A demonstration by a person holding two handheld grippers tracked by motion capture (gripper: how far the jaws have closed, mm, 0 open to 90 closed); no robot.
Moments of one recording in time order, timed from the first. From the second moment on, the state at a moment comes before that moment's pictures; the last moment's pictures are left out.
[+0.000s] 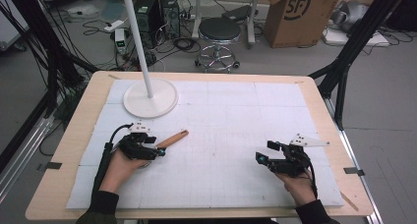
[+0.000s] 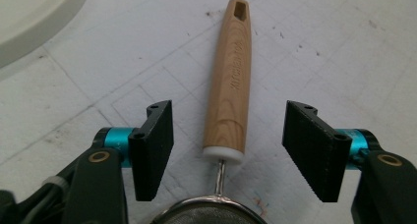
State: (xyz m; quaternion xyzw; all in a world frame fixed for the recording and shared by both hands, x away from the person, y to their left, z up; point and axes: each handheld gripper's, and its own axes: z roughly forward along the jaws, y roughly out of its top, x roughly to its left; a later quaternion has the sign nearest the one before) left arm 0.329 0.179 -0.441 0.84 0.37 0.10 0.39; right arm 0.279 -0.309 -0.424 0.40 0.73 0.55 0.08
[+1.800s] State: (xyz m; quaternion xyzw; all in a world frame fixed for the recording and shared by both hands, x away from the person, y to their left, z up) left arm 0.344 0.130 -0.424 0.91 0.36 0.09 0.20; right arm 0.277 -0.312 -0.420 0.40 0.72 0.56 0.09
